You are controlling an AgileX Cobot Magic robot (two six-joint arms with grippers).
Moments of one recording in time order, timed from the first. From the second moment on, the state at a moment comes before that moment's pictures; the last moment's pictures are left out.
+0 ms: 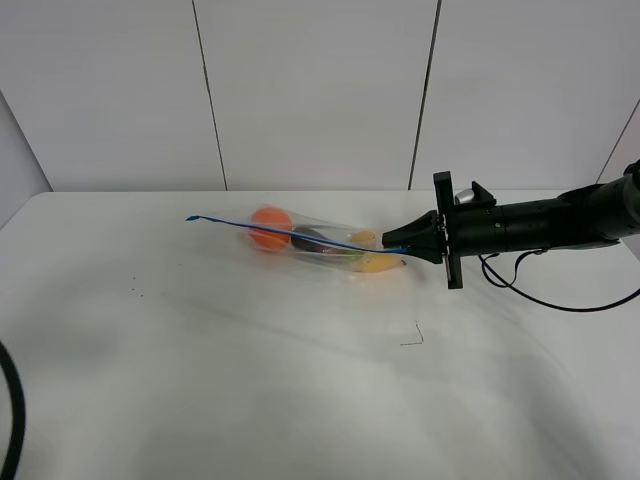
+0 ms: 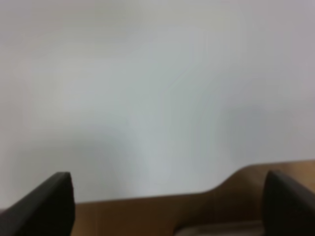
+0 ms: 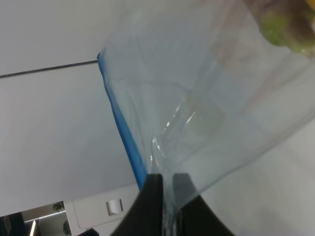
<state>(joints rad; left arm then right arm) 0.04 0.33 -0.51 -0.05 1.05 0.09 -0.02 2.07 -1.09 1.52 1.21 -0.82</state>
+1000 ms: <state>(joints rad) -0.04 -0.01 -0.50 -0.05 1.05 0.09 -0.02 2.07 -1.09 1.52 1.21 -0.82</state>
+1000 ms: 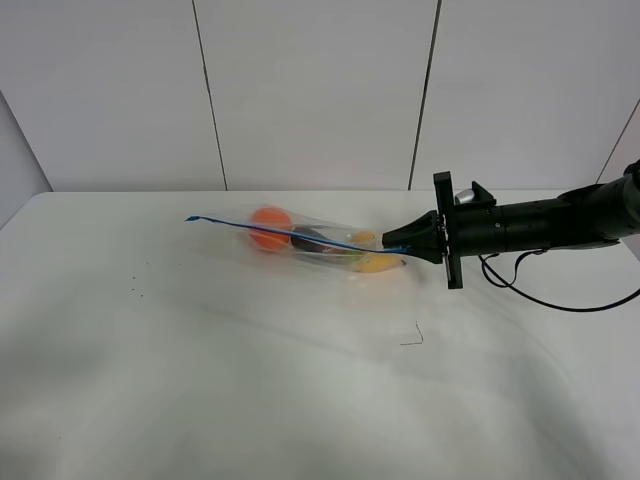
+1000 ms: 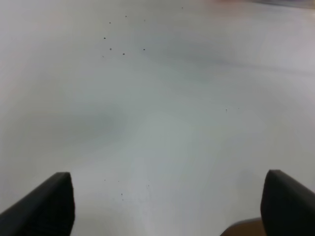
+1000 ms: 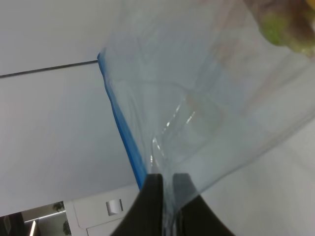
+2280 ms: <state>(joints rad) -0.04 -0.01 -0.50 -0.05 1.05 0.09 -0.02 2.06 -1.64 0.22 1.20 -0.12</state>
